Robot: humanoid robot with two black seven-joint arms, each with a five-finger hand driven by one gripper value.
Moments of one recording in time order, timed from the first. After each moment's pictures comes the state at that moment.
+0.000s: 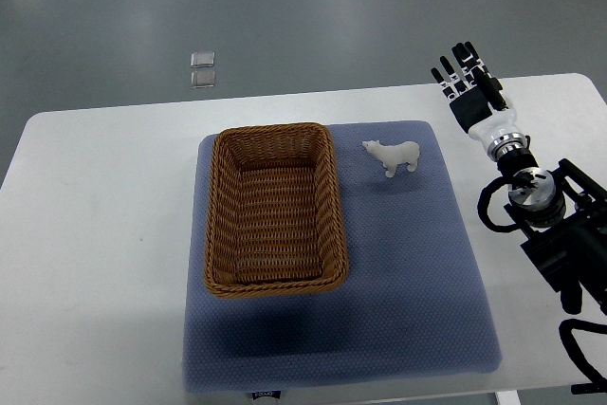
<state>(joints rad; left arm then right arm) -0.03 0.00 -0.18 -0.17 0.04 -0.01 0.14 0.64 -0.09 1.17 0.59 0.00 0.31 0.21</state>
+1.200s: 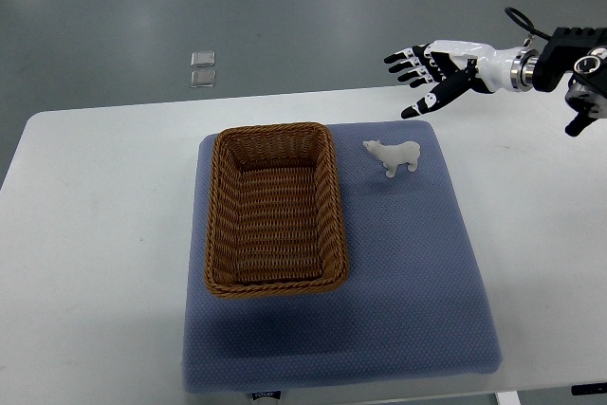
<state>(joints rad) -0.03 0.00 -0.18 -0.18 0.04 -0.03 0.15 1.06 -0.49 0.51 0.85 -0.97 0.55 -0.05</state>
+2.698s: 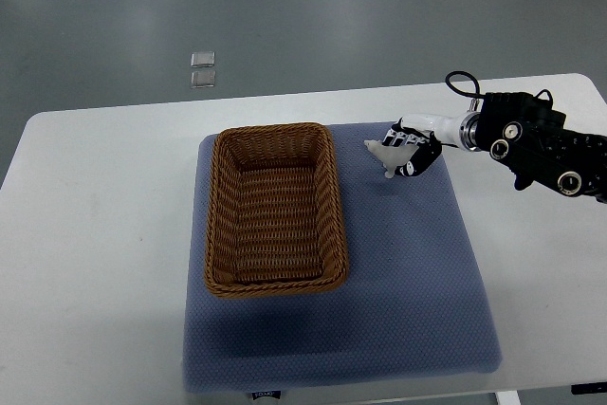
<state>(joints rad) -0.03 0.00 -0.18 -0.18 0.04 -0.02 0.15 0.99 -0.36 0.27 0.84 -1.15 0.26 -0.11</state>
